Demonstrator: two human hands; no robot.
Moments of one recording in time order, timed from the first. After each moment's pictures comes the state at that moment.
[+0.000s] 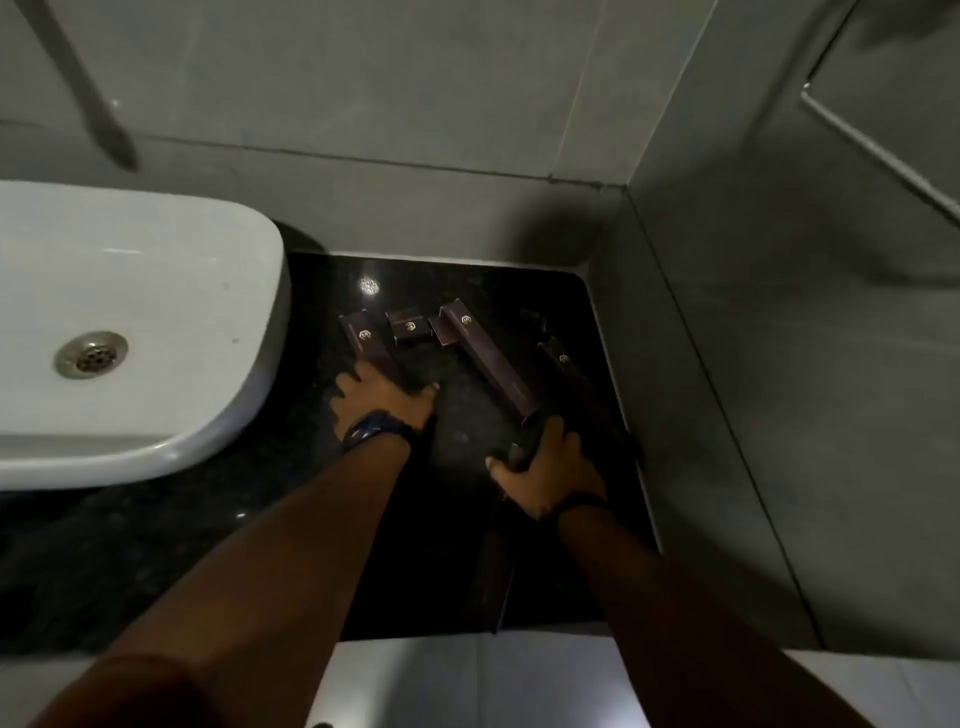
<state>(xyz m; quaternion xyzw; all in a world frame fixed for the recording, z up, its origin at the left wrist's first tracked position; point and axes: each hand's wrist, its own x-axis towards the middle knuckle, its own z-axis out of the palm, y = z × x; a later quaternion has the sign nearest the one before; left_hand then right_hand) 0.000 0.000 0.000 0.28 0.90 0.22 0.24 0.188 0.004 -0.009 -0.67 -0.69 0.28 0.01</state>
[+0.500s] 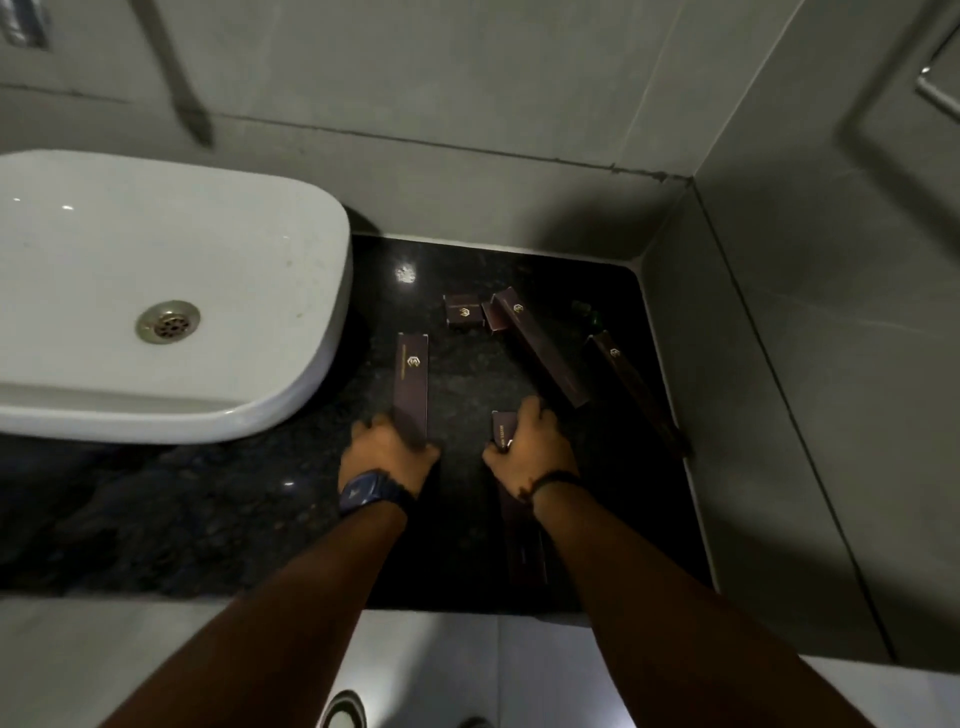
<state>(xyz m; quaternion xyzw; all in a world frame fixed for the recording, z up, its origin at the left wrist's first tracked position) -0.018 -0.088 -0.013 0.31 0.89 0.19 0.27 0.120 -0.005 -0.022 -0.63 -0.72 0.29 0.01</state>
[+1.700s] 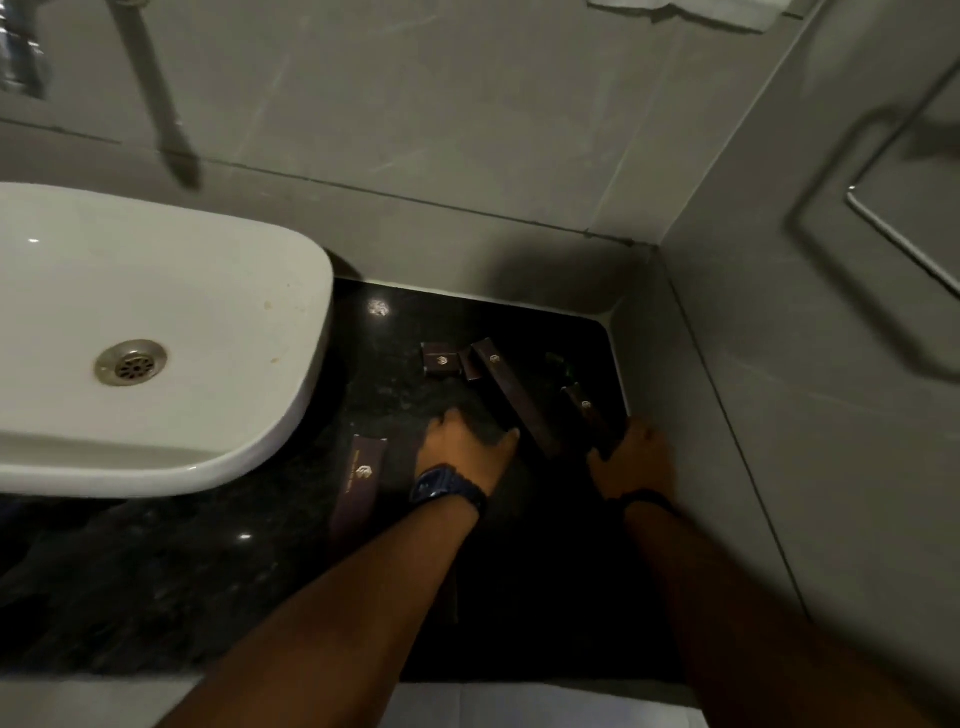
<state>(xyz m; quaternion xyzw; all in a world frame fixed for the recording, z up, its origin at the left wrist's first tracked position) 0.030 -0.006 0.002 0.35 0.82 0.32 0.32 0.209 0.071 0.011 -0.73 -0.66 0.15 0.05</state>
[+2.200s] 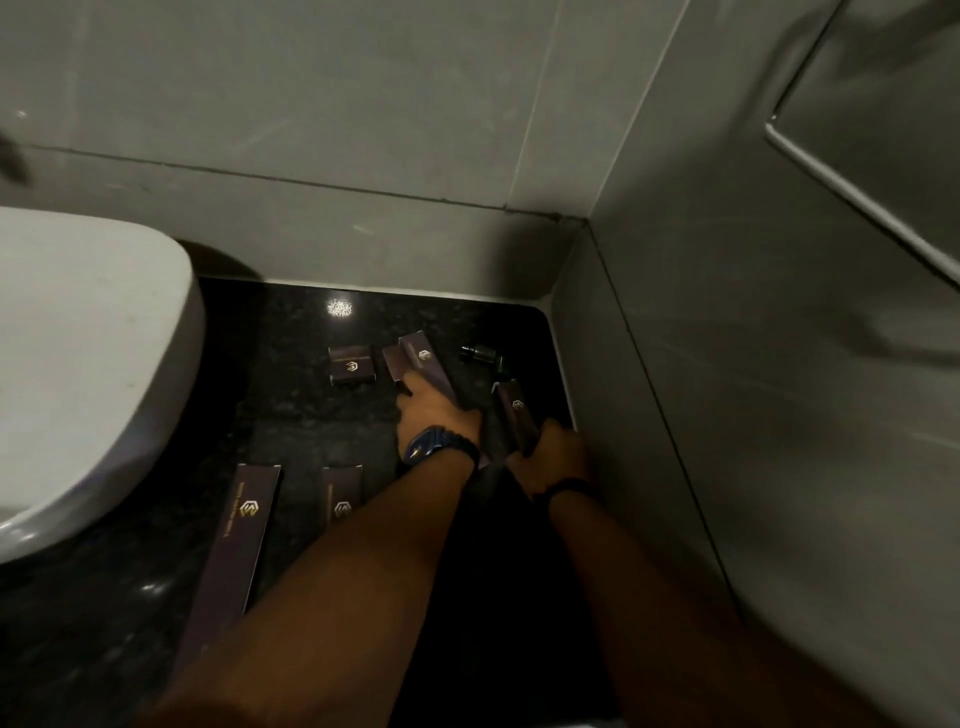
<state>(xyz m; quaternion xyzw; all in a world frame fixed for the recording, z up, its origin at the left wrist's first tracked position) 0.086 0.095 -0.016 0.27 0.84 0.35 0.33 0.216 0.114 -0.021 -0.70 -0.67 0.26 0.05</state>
